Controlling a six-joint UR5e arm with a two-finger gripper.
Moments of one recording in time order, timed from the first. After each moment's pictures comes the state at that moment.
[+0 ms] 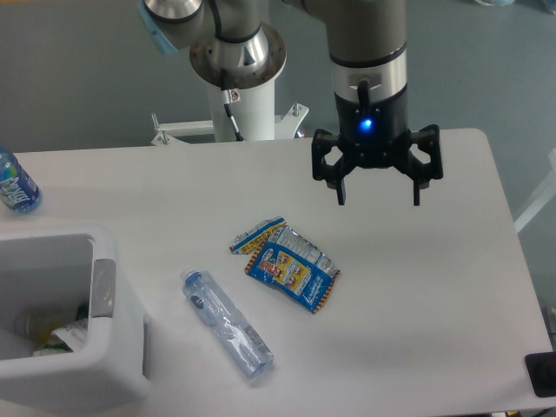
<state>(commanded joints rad) 2.55 -1.76 -1.34 -1.22 1.57 0.72</state>
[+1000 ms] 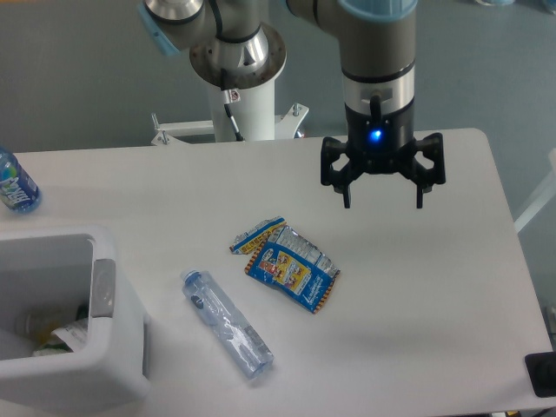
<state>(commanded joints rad) 2.55 -1.76 -1.50 -1.12 1.56 0.67</state>
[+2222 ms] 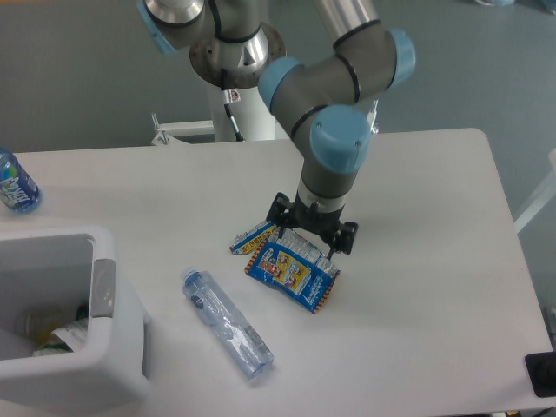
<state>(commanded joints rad) 2.49 -1.92 -1.78 -1.06 1.46 0.95</state>
